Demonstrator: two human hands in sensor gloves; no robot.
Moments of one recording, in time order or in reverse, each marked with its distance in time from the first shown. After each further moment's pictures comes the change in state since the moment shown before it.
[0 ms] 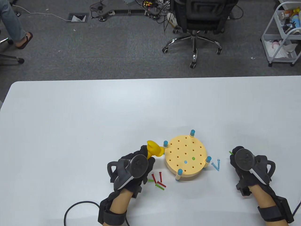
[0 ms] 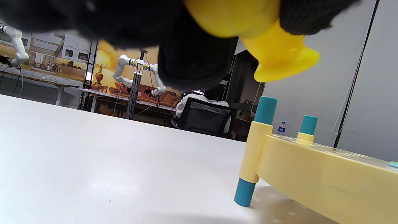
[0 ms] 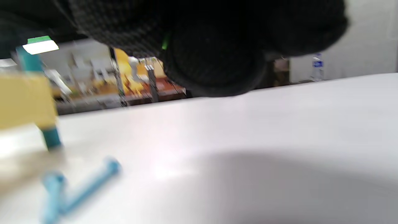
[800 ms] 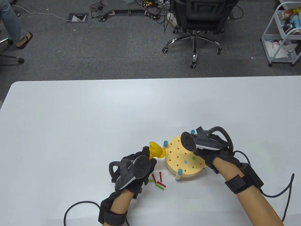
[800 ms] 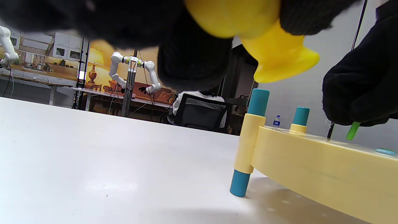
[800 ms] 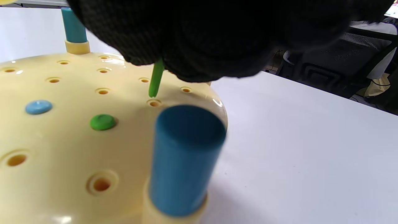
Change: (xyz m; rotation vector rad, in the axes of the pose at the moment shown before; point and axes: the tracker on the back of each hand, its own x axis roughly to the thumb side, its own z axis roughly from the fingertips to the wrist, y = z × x) left_hand 0.005 -0.006 0.000 -0.023 -0.029 -0.026; right_hand 0.173 -0.002 -0.058 0.444 -0.457 0.417
